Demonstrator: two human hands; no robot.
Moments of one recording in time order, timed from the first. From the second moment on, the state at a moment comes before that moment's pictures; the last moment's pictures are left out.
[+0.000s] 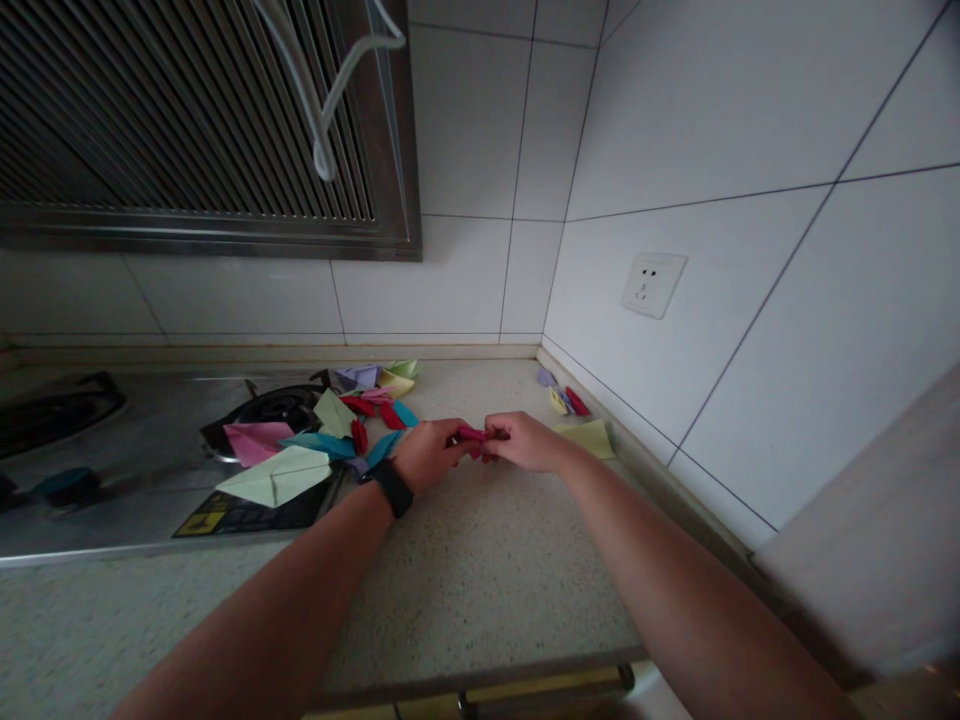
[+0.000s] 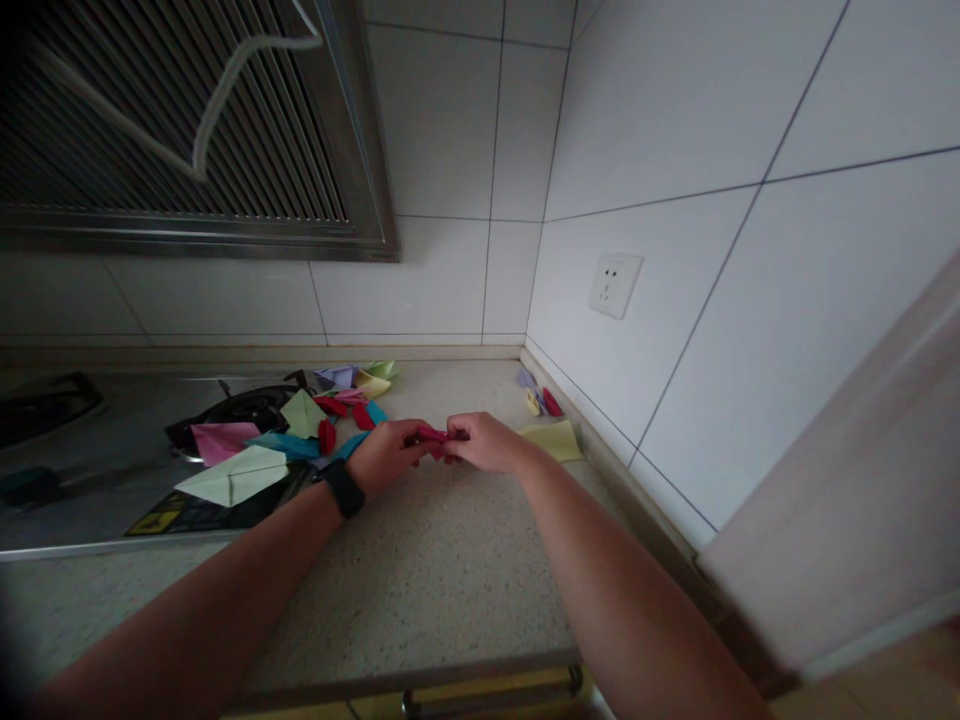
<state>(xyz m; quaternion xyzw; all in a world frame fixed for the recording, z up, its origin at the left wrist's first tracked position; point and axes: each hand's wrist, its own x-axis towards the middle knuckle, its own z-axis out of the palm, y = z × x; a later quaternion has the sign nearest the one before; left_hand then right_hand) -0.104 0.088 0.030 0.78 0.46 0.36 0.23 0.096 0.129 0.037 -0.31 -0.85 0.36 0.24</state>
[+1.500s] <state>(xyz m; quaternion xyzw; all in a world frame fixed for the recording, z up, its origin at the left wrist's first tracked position) -0.111 0.091 0.029 0.79 0.45 0.33 0.24 0.102 0.133 0.042 -0.29 -0.85 0.34 0.29</state>
